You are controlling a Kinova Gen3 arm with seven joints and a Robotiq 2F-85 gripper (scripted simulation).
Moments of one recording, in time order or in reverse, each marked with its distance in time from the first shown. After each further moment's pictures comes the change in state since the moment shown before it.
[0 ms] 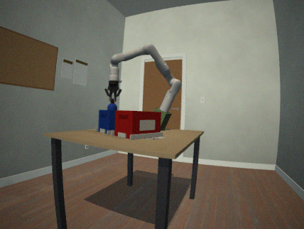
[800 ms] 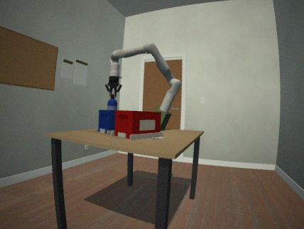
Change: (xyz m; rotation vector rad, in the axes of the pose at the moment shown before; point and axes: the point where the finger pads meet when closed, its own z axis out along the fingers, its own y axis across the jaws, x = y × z) arm 0.000 0.000 -0.034 0.000 0.000 0.000
